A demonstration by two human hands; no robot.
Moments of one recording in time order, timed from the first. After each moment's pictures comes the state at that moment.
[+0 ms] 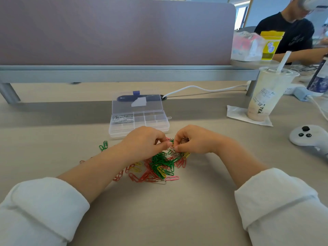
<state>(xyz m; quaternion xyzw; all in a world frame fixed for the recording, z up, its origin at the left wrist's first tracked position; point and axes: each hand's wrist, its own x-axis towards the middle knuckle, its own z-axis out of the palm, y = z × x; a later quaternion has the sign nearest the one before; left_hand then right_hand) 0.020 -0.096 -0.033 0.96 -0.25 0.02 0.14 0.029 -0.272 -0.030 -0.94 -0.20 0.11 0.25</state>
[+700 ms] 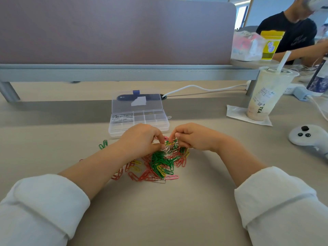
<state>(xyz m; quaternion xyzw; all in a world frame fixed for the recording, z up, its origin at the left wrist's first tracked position) 0.023 -0.094 -0.032 0.96 -0.24 0.05 0.12 0.031 -0.273 -0.033 -0.90 -0.19 0.13 0.37</state>
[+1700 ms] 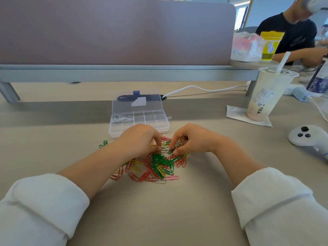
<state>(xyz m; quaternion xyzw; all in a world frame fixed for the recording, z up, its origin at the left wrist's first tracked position) 0.030 -0.090 -0.033 0.97 -0.23 0.01 0.09 0.029 -0.272 -0.031 -0.93 -0.21 0.10 0.27</state>
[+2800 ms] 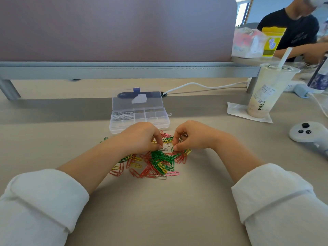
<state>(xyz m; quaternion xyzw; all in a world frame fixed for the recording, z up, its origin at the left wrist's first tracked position) 0.028 -0.091 -0.029 0.96 -0.24 -0.04 0.11 0.024 -0.268 -0.026 -0.95 -0.19 0.10 0.23</state>
